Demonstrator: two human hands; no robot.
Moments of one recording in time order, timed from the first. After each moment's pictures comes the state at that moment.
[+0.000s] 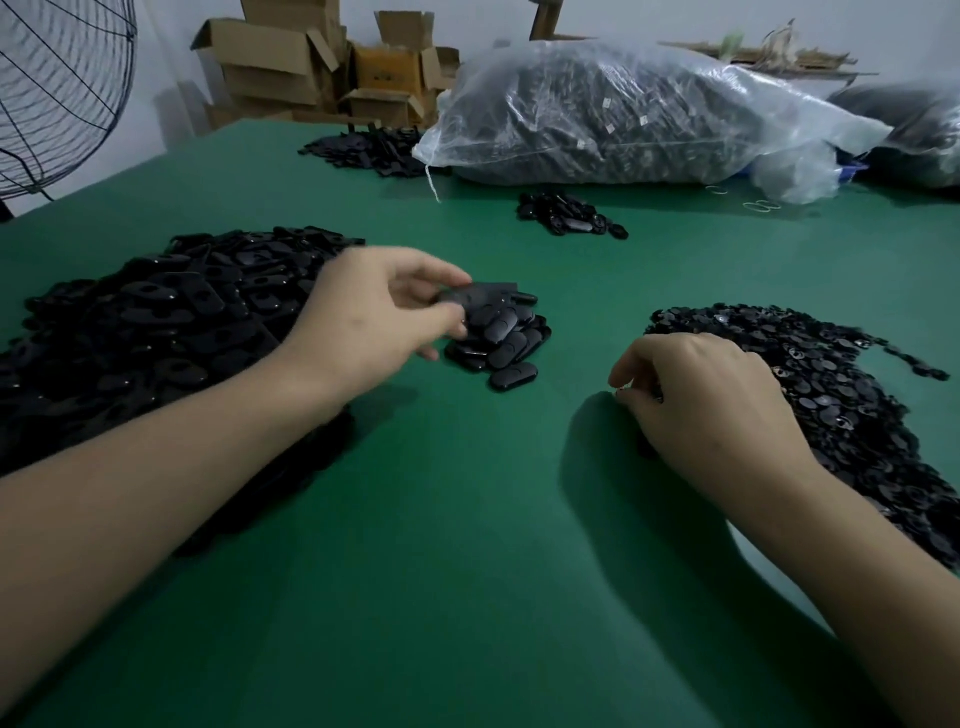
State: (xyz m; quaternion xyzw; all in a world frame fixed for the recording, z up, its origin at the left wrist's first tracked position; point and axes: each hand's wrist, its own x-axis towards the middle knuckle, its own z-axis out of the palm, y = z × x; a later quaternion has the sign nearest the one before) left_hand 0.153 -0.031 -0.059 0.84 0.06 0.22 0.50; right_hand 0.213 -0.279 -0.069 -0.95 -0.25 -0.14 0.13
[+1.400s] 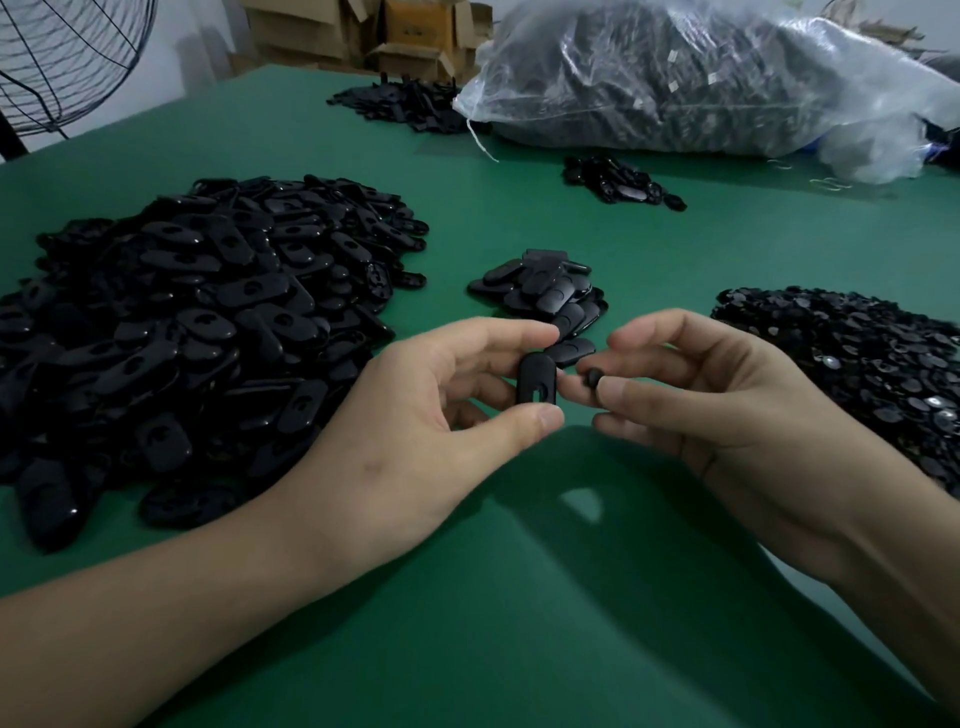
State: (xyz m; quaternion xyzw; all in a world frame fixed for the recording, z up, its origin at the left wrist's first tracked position) left_hand 0.083 -0.069 -0.091 0.79 0.01 0.15 0.60; right_hand 0.181 -0.252 -0.071 -0.59 -0.22 0.27 0.73
